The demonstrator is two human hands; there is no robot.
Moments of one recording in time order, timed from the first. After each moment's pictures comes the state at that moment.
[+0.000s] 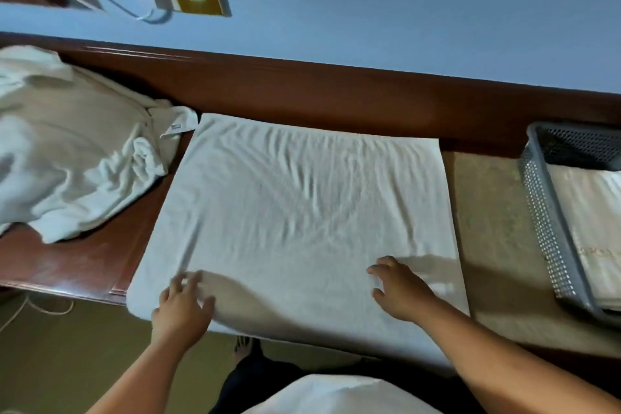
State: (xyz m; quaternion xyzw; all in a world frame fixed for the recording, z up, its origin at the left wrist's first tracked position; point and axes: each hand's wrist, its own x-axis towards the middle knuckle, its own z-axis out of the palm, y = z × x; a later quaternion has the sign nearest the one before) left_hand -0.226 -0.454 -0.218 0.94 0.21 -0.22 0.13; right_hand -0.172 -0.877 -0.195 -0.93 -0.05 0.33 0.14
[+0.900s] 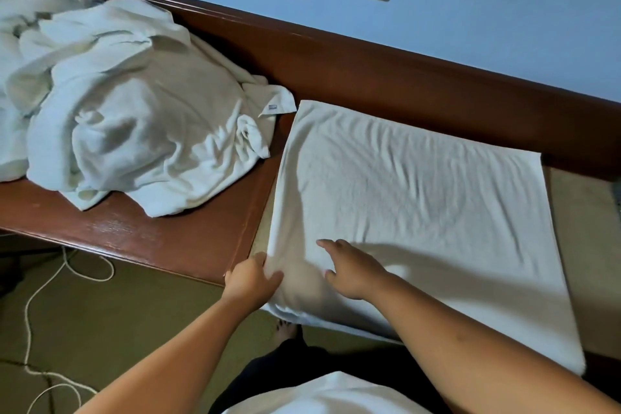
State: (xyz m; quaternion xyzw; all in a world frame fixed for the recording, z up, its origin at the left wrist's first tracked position) left_hand -0.193 -0.291 -0.215 0.91 0.14 -0.26 0.29; right_hand -0.143 -0.516 -0.166 -0.91 -0.17 0.36 0.13
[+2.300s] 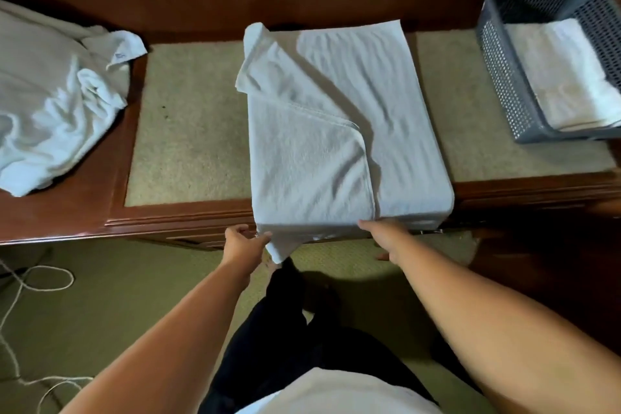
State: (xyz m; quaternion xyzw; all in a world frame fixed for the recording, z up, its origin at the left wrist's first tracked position) left_hand -0.306 -0.526 -0.229 0.74 0.35 -0.25 0.52; right_hand -0.327 -0.810 -0.228 -0.66 0.45 0.31 0.51
